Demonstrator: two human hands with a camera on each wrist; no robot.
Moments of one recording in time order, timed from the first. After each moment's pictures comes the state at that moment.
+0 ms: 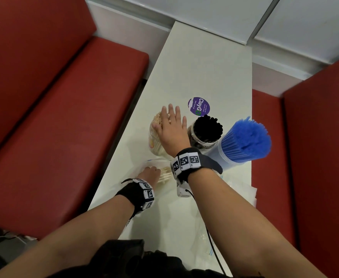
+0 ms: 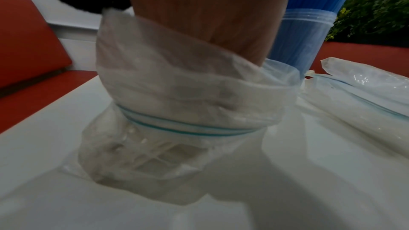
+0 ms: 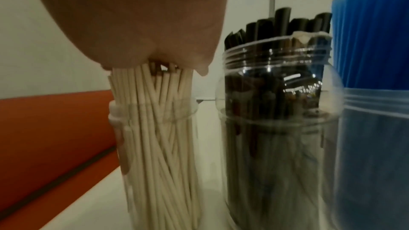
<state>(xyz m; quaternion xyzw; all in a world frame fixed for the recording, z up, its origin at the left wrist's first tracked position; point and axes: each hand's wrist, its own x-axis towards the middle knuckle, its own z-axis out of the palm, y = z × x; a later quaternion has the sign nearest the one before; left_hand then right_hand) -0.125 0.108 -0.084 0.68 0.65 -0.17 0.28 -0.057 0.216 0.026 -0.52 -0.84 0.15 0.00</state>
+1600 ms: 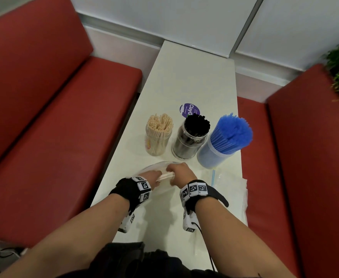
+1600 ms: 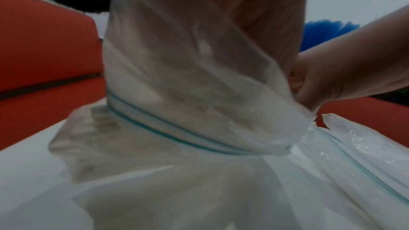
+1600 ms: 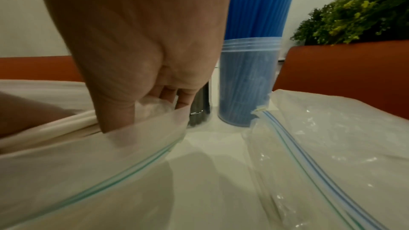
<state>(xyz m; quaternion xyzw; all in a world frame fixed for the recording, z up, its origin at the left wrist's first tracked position) -0.120 0.083 -0.061 0.68 0.63 -0.07 0.36 0.033 0.122 -0.027 -0.57 -0.75 0.31 -0.13</state>
